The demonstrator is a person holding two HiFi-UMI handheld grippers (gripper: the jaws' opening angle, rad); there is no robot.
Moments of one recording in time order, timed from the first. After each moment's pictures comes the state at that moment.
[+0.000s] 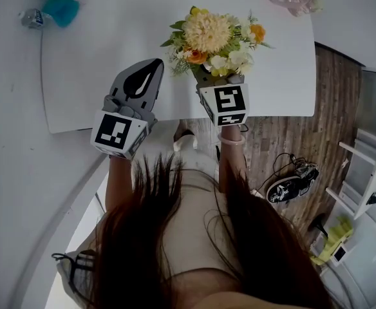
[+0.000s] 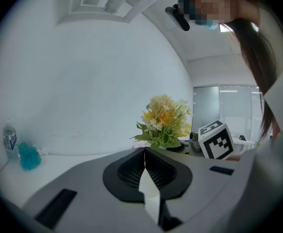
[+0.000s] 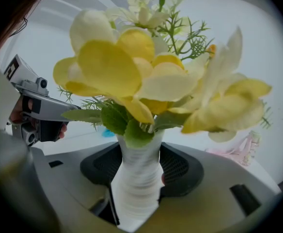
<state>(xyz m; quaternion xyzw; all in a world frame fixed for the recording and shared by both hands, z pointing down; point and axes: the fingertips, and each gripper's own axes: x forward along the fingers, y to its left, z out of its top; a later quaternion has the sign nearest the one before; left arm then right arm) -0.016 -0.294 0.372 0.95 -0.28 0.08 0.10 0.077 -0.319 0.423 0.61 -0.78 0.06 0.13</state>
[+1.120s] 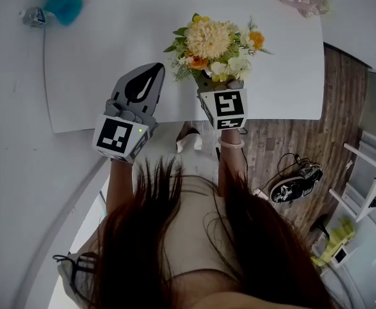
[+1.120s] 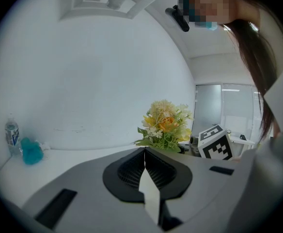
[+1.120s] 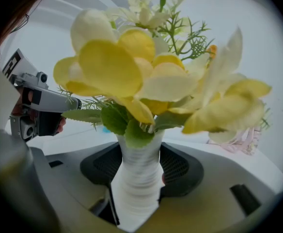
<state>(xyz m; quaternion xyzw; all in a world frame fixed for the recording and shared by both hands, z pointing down) -0.021 -0.292 0.396 0.95 -0.28 0.10 0.11 0.073 -0.313 0.463 0.61 -0.78 0.08 0.13</state>
